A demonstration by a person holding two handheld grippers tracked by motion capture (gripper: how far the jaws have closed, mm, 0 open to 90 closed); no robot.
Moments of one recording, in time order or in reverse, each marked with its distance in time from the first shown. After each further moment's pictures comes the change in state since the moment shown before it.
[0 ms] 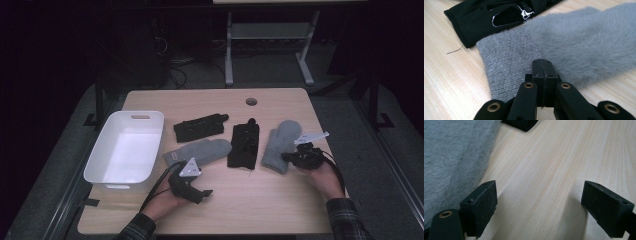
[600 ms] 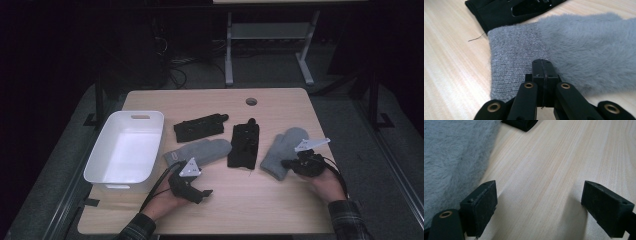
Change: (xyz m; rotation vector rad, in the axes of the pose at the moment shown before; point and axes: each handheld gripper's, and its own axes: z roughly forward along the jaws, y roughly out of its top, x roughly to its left) left arm 0.000 0.000 0.000 -0.004 -0.001 -0.004; right arm 0.016 -0.011 -0.009 0.018 0.037 -0.025
